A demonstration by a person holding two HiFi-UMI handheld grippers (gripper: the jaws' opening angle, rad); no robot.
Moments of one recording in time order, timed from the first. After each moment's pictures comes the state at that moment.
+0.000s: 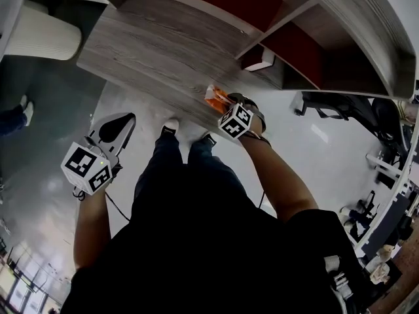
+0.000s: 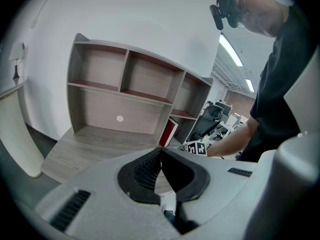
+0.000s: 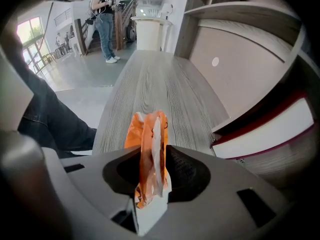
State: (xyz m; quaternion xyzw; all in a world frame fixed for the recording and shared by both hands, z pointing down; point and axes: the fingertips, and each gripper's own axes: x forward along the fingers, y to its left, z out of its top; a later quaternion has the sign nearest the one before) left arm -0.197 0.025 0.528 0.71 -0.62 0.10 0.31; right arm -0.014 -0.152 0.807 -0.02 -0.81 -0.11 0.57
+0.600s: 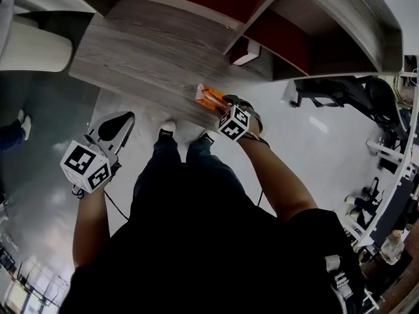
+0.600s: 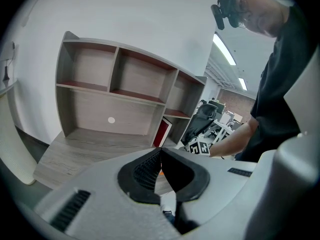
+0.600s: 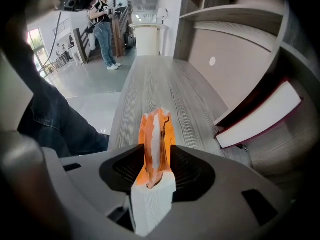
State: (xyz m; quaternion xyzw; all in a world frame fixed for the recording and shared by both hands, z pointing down) left arm -0.180 0.008 0.525 0.74 -0.59 0.11 0.30; right arm 0.009 -0.133 0.793 -0.03 -0.83 -0.07 0.56
